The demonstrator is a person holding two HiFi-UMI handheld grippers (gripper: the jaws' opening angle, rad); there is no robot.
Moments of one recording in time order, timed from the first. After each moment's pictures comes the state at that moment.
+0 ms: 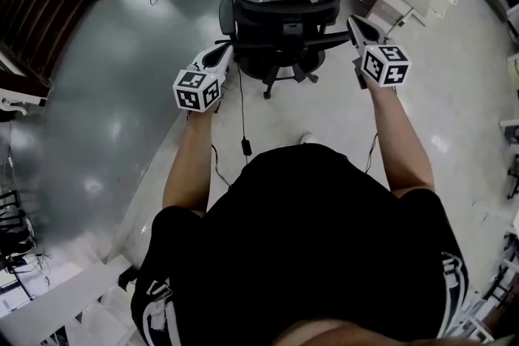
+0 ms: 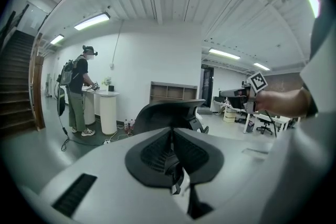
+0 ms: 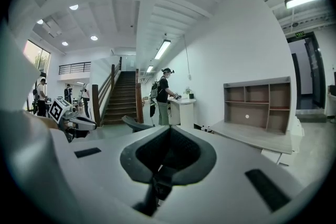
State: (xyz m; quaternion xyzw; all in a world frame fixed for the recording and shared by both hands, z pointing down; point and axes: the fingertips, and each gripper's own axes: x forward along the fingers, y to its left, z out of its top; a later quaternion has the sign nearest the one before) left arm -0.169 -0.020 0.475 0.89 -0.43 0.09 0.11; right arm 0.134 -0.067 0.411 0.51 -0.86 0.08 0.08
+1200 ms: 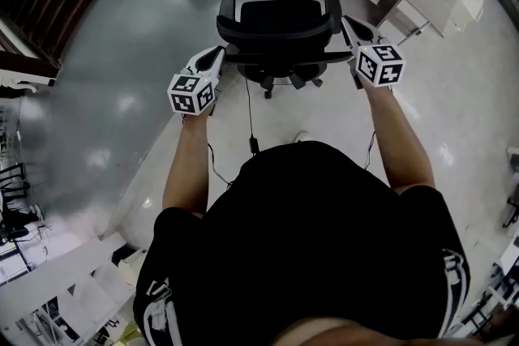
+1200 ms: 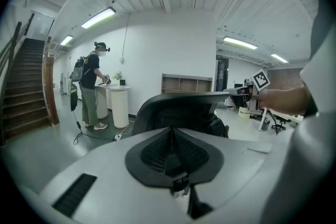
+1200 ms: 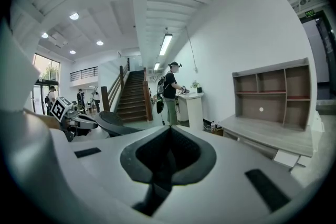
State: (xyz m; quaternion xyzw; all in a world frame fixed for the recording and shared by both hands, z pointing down) left arm -0.129 -0.094 0.500 0.85 -0.50 0.13 0.13; right arm 0.175 -0.180 0.457 0.44 -0.89 0.11 0.08
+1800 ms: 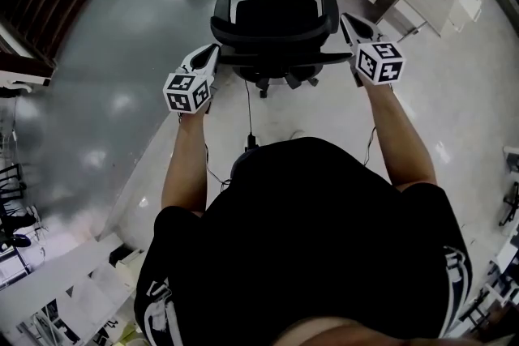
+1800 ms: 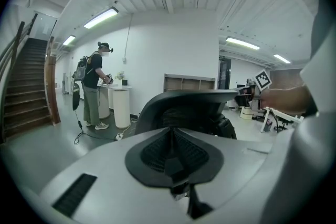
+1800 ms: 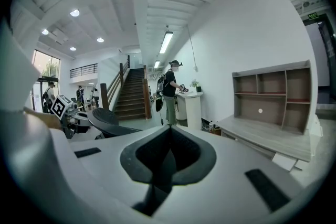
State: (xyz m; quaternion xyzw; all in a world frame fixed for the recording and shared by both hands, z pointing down) left arm -0.136 -0.111 0.508 0.84 -0.51 0.13 0.13; right arm 0.180 -0.197 0.461 0.44 -0.89 0.11 0.09
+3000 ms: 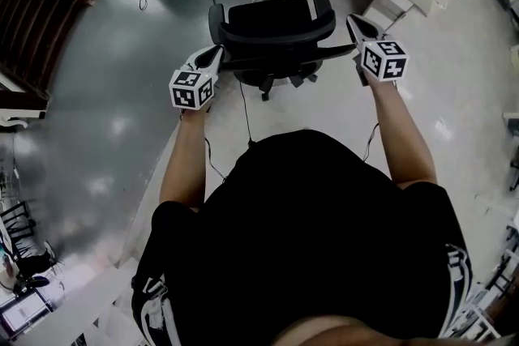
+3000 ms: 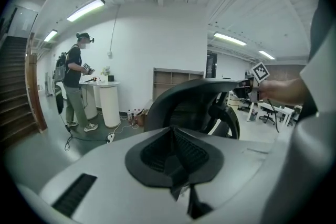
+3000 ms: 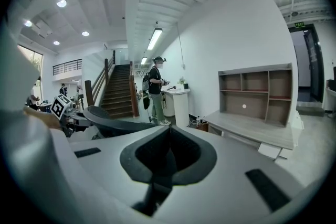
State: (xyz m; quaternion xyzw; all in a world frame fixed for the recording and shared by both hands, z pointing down) left arm -0.162 -0.132 0.525 0.88 -0.43 0.17 0.13; right arm 0.179 -0.174 0.464 0.51 -0.84 0.12 0.11
